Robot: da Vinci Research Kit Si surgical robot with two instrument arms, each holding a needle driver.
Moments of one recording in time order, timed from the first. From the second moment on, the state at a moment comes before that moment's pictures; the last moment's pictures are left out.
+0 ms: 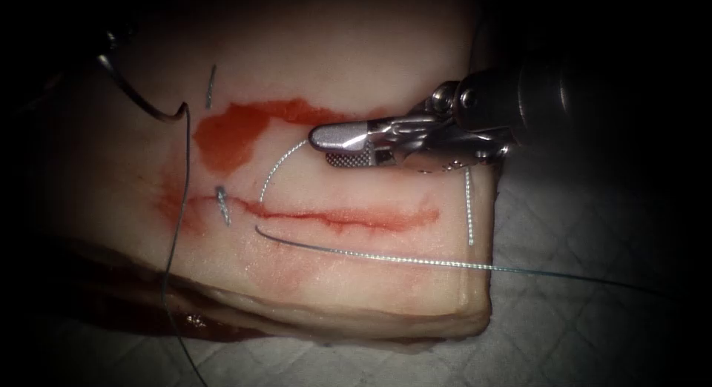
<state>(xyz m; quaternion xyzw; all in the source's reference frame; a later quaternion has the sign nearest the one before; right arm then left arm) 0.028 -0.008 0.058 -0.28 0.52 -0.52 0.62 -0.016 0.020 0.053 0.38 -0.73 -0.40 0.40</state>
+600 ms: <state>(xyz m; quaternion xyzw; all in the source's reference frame) 0.032 -0.009 0.059 -0.16 0.63 -0.57 0.50 -0.016 0.020 0.053 0.38 -0.73 -0.40 0.40</state>
